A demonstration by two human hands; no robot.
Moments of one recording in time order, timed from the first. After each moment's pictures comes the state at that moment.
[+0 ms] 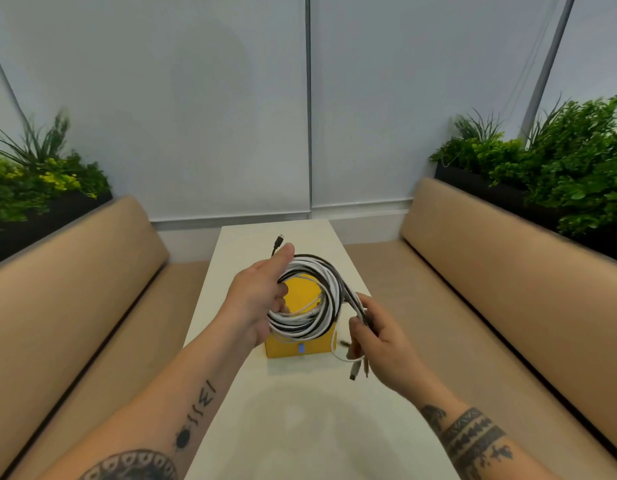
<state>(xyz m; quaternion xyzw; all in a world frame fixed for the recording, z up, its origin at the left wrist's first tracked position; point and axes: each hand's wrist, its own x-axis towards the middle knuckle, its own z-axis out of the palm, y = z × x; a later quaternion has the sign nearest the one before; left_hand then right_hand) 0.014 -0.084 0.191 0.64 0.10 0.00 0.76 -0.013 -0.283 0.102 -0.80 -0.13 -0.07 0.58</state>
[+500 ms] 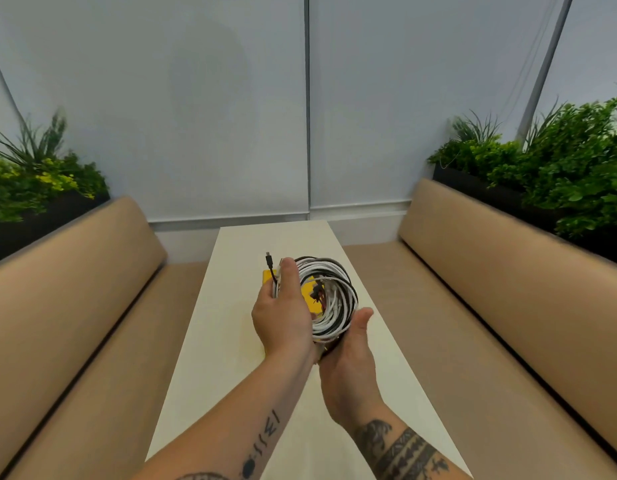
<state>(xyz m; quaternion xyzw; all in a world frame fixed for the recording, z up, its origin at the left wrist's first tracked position) 0.003 -0.139 0.154 0.56 0.19 0.21 0.78 -0.036 -0.201 0.110 -0.42 0.00 -0.03 0.91</state>
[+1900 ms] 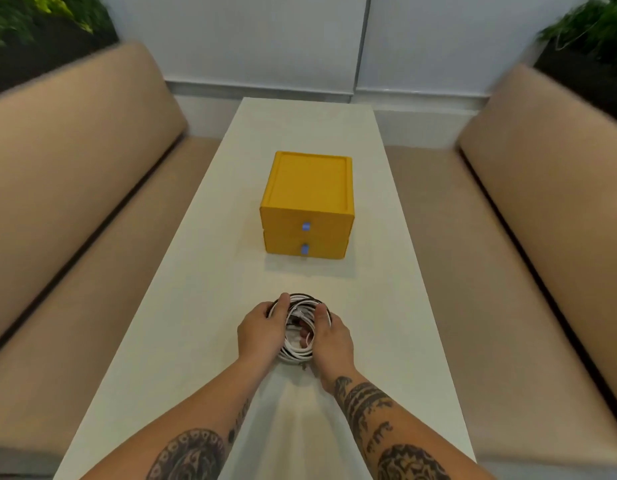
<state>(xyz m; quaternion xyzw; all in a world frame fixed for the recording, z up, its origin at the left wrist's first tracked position) 0.003 -0.112 -0.099 0.82 0.30 0.01 0.49 0.005 -0.230 -0.112 -0.75 0.16 0.12 0.62</state>
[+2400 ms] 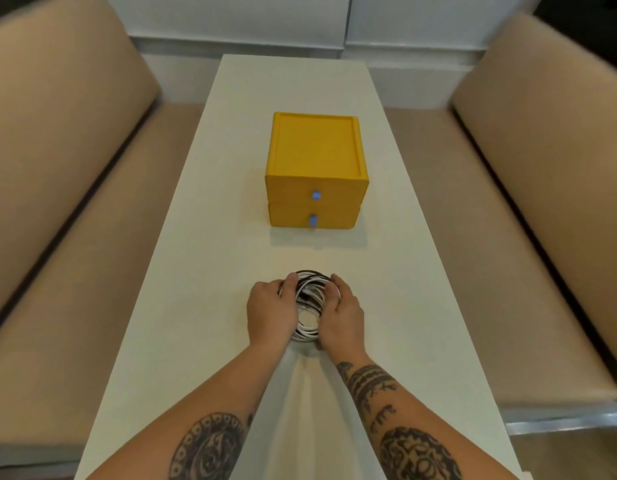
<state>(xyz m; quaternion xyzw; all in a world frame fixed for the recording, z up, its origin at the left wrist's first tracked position) 0.009 -0.087 -0.137 0.86 0.23 0.04 0.44 -0.004 -0.207 -0.129 -0.84 0.14 0.03 0.53</state>
